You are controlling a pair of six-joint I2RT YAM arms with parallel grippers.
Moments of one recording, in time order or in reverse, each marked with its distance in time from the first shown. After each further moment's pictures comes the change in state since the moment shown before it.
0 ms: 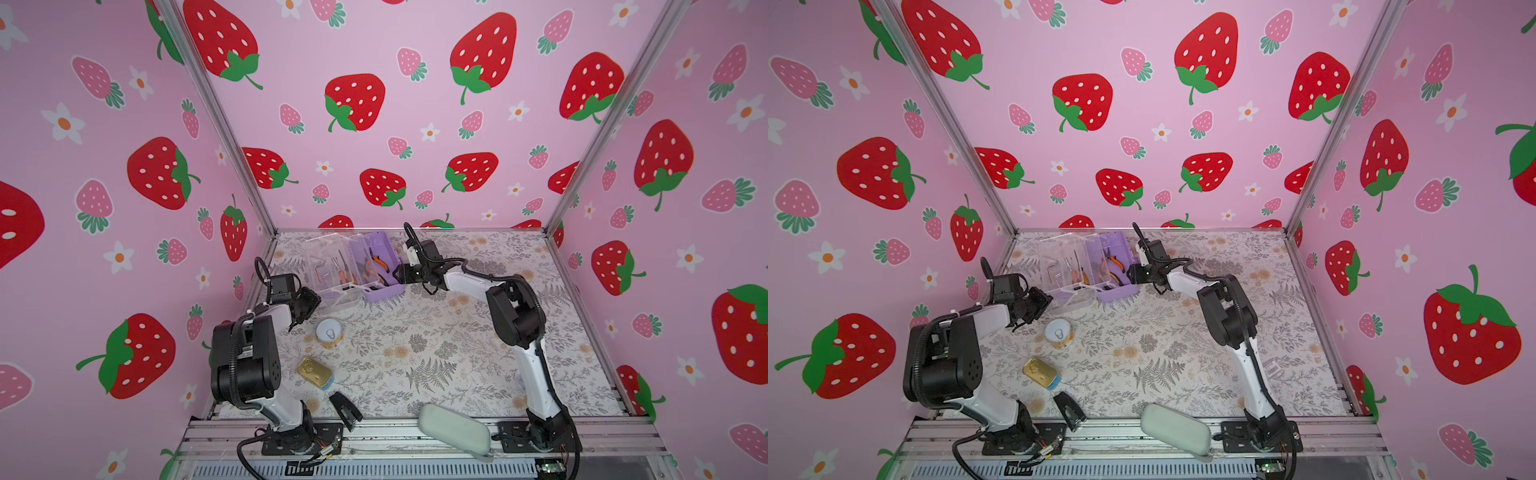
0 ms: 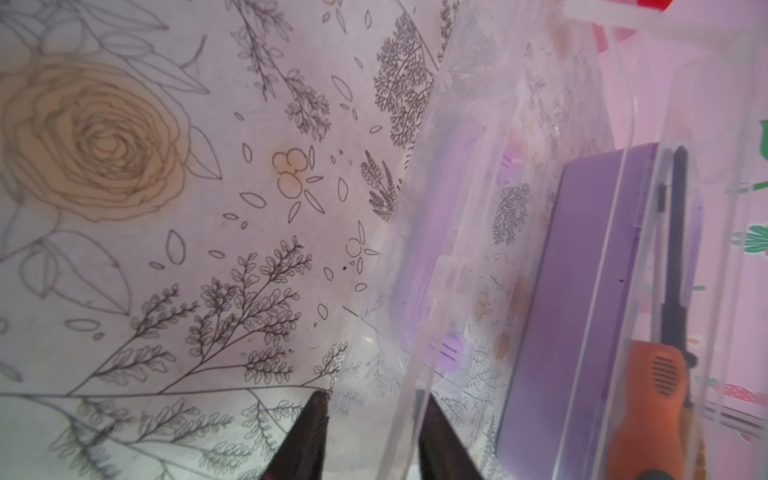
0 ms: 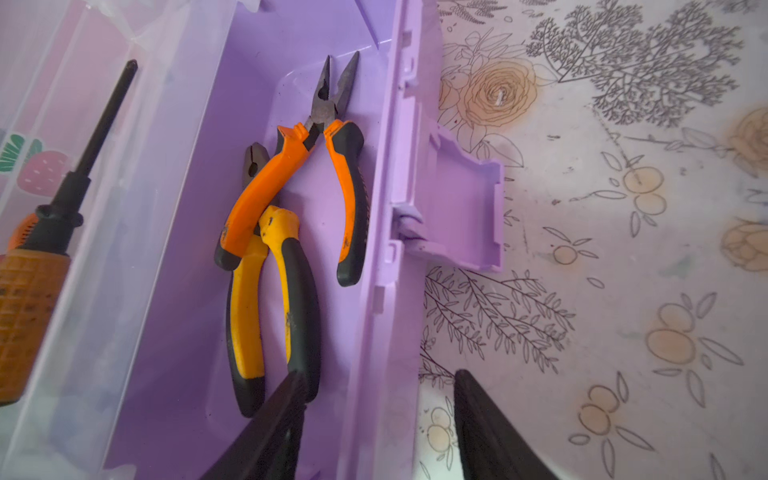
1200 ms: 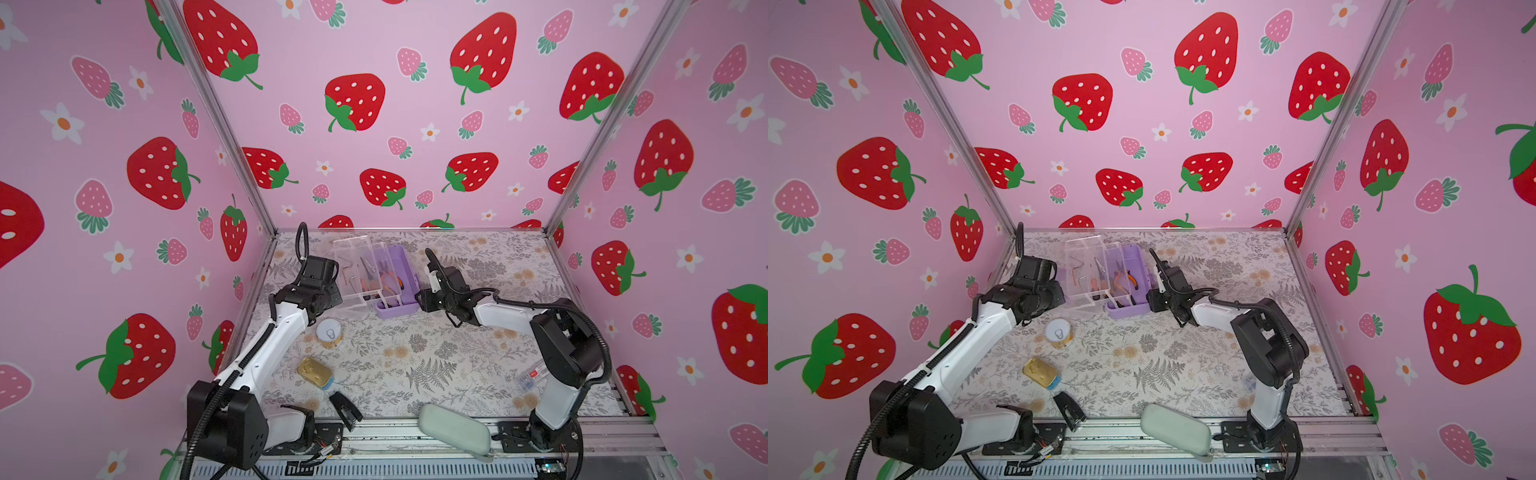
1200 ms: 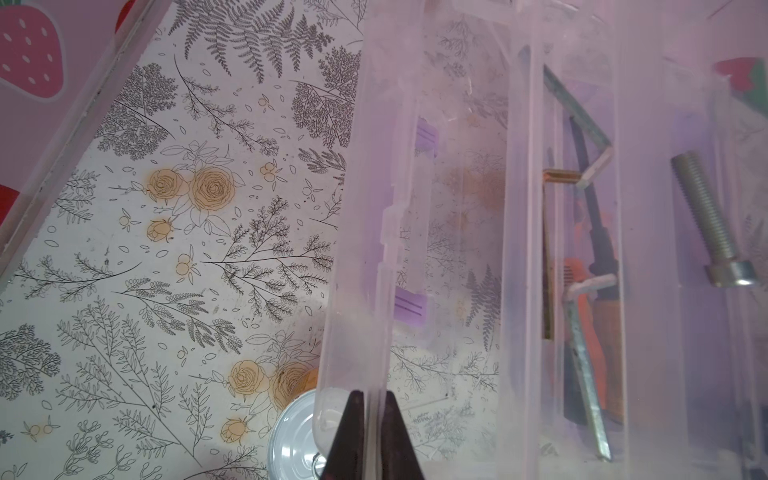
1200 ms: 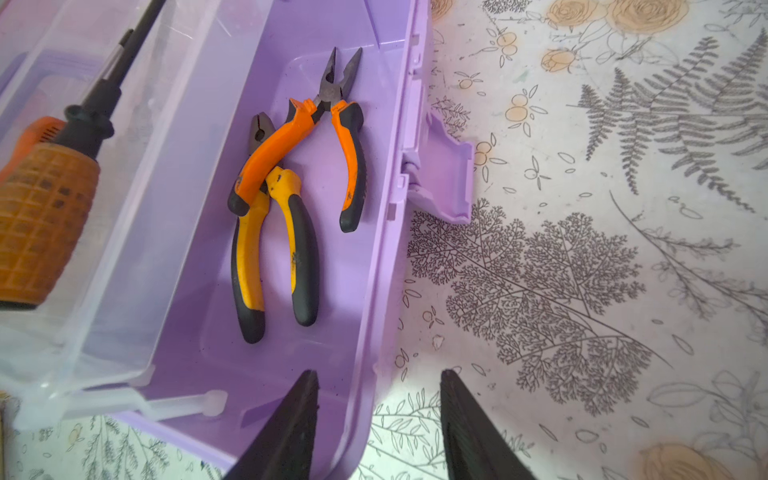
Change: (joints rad) left arm -0.415 -0.351 0.266 -0.670 -0.501 0.174; right arm 0.036 -0.491 -0.678 0.194 0.134 0.009
